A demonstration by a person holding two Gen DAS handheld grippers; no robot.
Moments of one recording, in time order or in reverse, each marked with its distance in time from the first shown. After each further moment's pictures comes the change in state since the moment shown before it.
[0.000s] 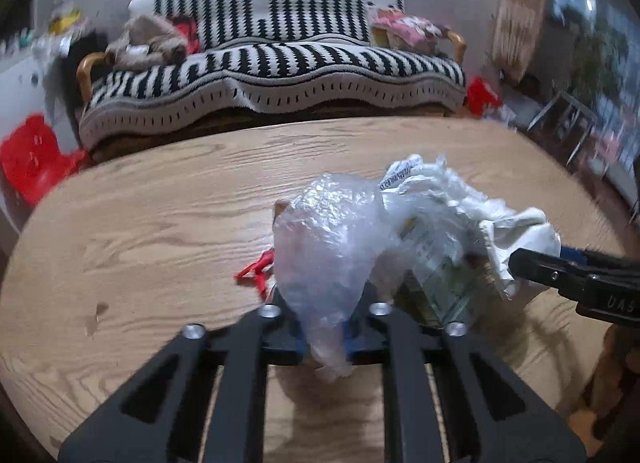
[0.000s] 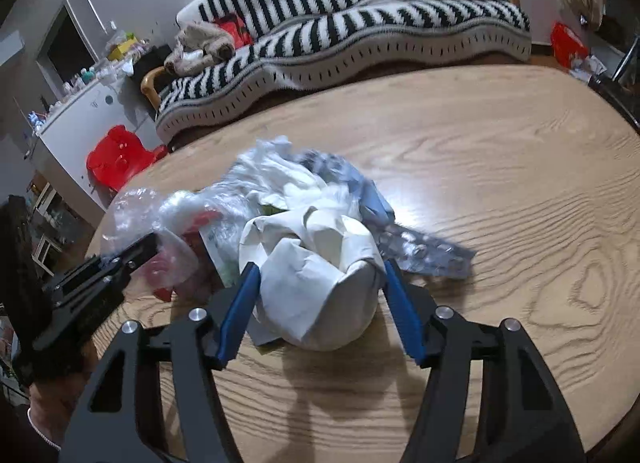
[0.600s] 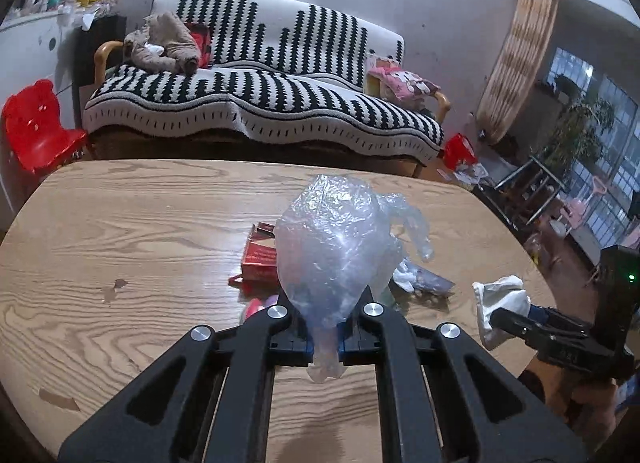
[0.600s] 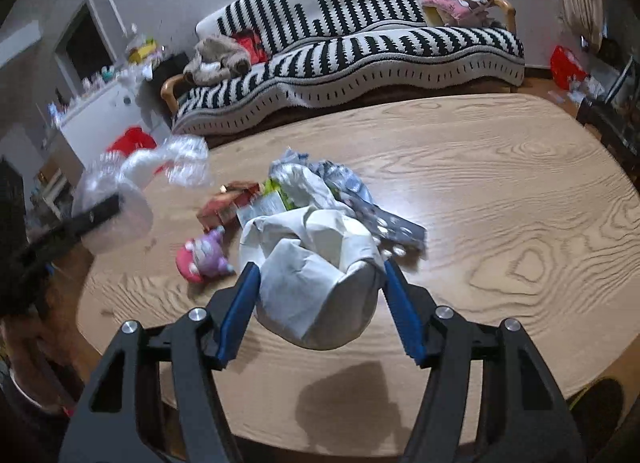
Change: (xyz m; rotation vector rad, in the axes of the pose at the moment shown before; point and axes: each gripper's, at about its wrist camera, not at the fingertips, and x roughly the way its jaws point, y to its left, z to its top) left arm -0.093 -0.002 0.006 -0.129 -0.105 -0.105; right arm -0.089 -0.003 -0.029 -0.072 -0.041 -0.010
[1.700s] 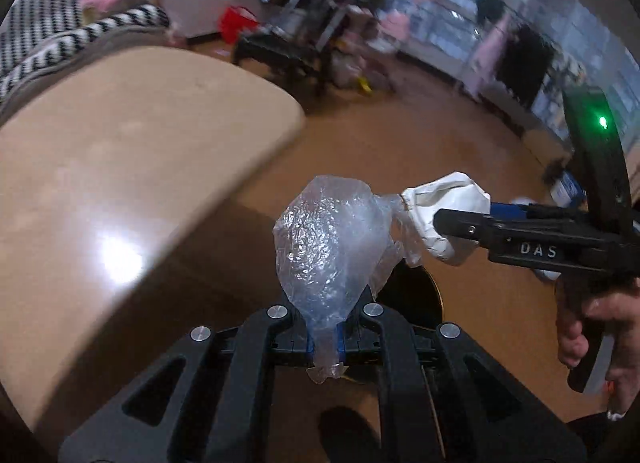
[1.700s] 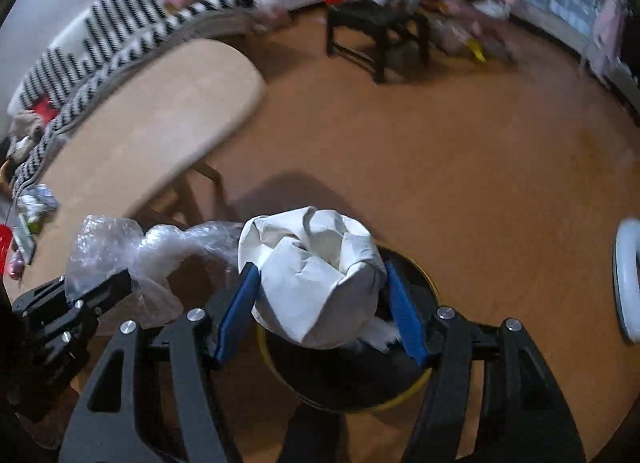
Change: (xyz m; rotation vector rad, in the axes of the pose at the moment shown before) left arm 0.106 -0.456 -0.232 0.539 0.398 -0.529; right arm -0.218 -0.388 -0.226 0.495 0.100 -0.496
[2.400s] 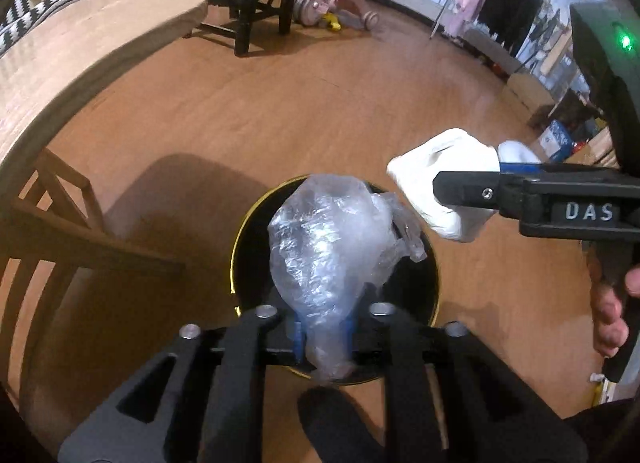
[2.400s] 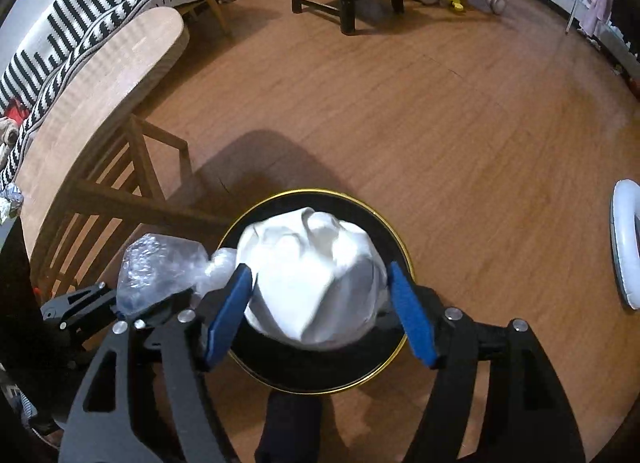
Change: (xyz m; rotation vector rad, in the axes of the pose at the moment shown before) left arm 0.101 -0.038 -0.016 0.067 0.188 -0.058; right arm 0.041 -0.030 -0.009 0.059 0.136 -0.039
